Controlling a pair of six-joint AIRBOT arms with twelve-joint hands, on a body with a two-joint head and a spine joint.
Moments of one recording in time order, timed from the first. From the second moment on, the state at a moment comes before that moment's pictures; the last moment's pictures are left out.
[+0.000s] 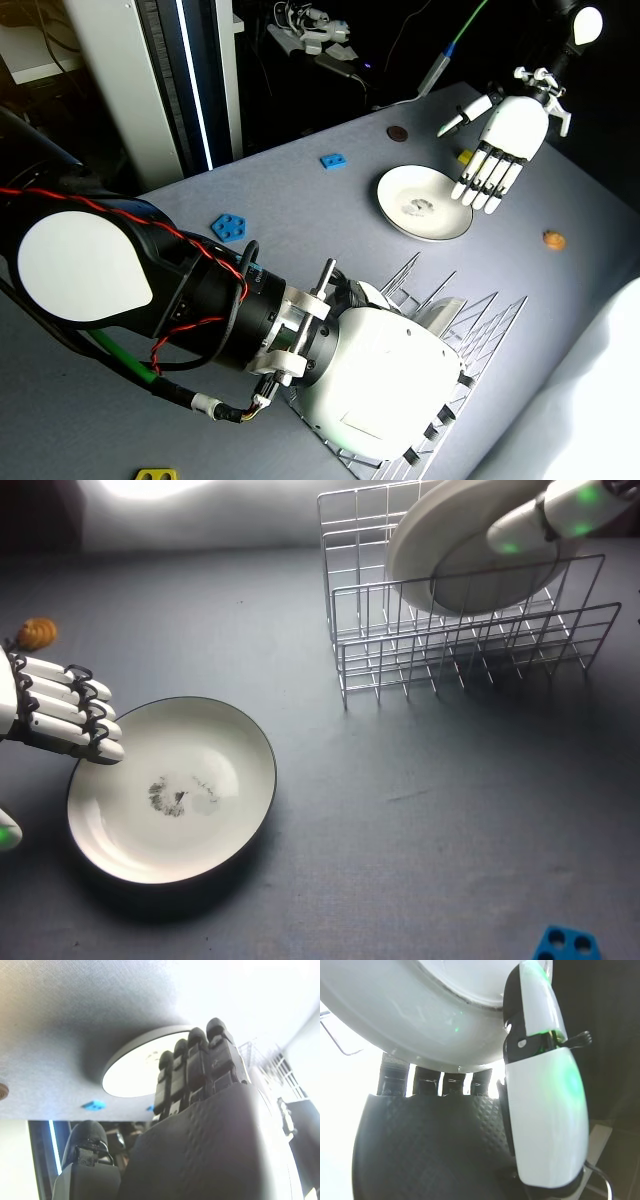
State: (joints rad) left arm 0.63 -0.99 1.73 1.53 -1.07 -0.25; right arm -0.19 -1.14 1.50 -0.80 0.14 0.55
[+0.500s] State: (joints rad) left arm 0.63 -0.99 1.72 1.53 -1.07 -0.25; right arm -0.18 -1.14 1.50 -0.80 0.14 0.55
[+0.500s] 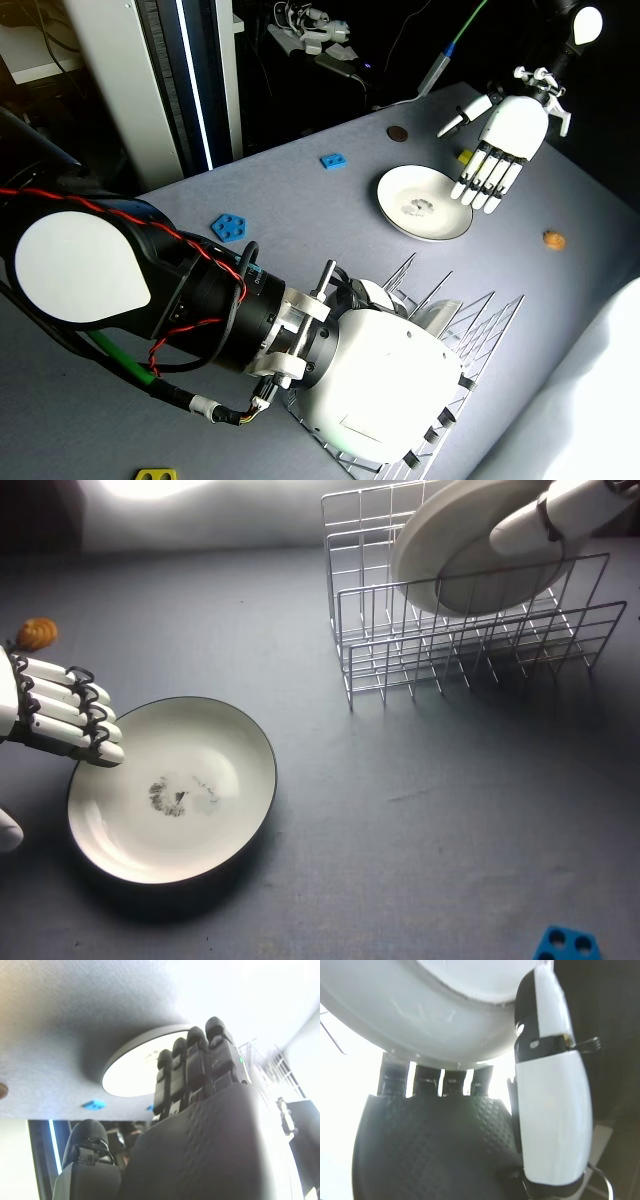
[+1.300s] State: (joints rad) left arm 0.63 -0.99 1.72 1.53 -1.07 -0.25; right arm -0.18 -1.14 1.50 -0.80 0.14 0.54
